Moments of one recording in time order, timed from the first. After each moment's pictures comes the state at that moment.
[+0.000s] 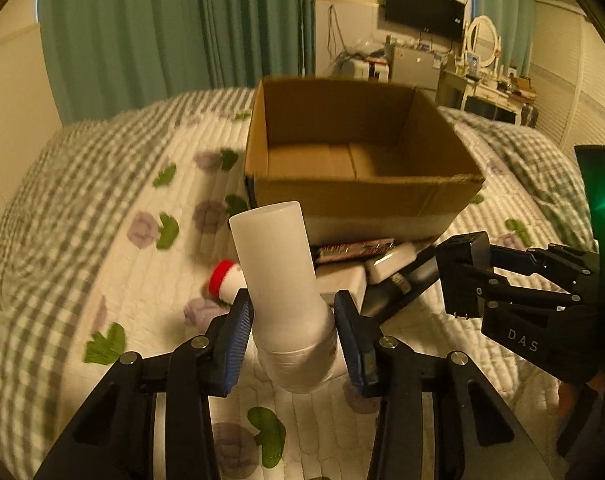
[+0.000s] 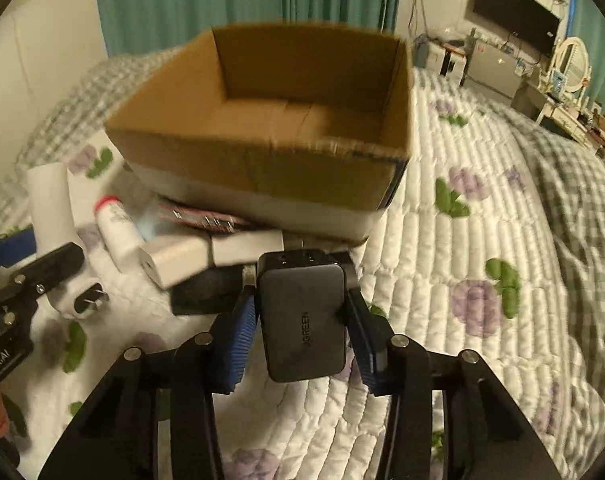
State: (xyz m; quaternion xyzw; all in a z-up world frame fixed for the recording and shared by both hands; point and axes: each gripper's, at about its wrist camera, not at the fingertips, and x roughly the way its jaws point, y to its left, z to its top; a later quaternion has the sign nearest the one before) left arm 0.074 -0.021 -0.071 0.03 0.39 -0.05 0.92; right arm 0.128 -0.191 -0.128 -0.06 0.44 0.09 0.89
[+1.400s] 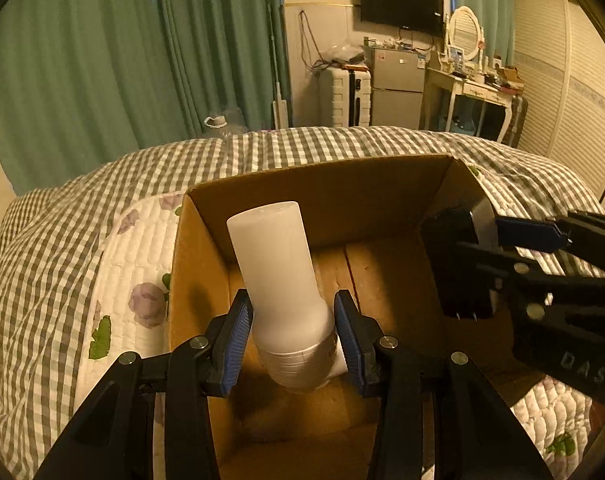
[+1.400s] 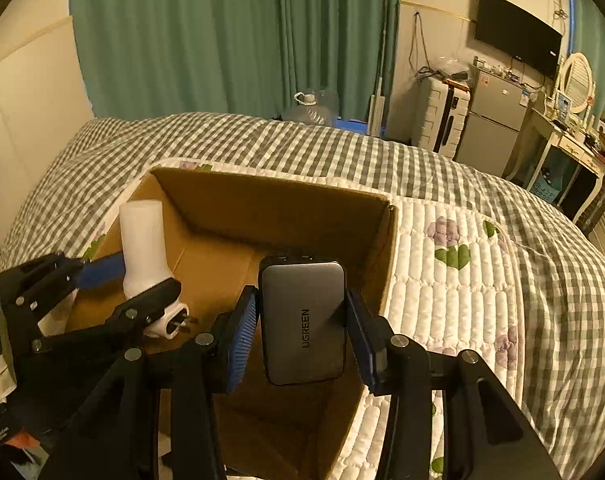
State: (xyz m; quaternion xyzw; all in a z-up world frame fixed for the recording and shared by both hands) left arm 0.253 -0.067 -0.055 0.06 0.38 -0.08 0.92; right arm 0.275 -0.206 -0.053 -0.04 0.40 0.11 0.91
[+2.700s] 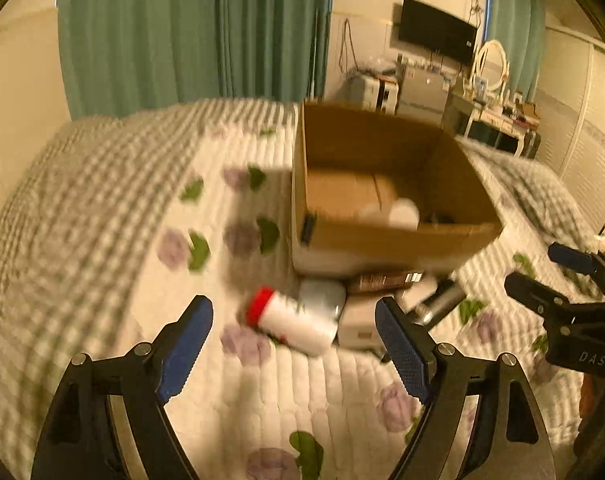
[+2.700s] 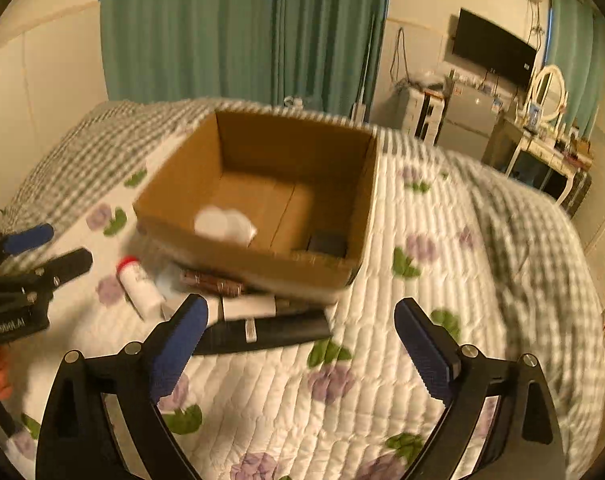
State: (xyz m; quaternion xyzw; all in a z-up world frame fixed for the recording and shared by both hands) left arm 0.103 0.018 -0.071 -0.01 0.39 -0.05 0.92; right arm 0.111 -0.193 -0.070 -0.06 0.38 0.07 0.92
